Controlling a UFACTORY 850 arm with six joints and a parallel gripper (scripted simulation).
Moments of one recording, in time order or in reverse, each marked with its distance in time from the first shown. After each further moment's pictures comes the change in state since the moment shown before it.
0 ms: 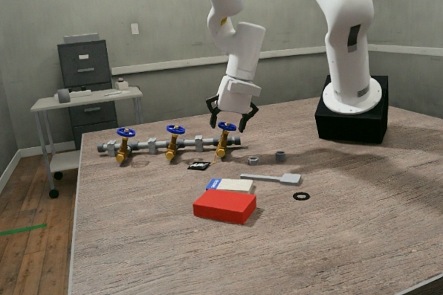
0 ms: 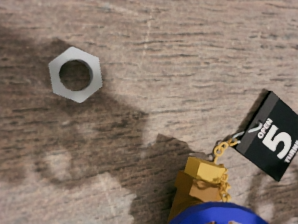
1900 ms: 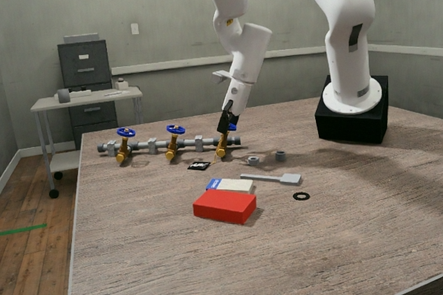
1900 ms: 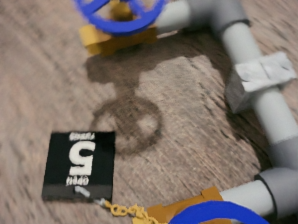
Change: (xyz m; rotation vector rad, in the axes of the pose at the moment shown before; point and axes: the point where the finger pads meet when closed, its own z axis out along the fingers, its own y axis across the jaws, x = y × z) arm 0.000 0.000 0.000 -0.094 0.012 2.175
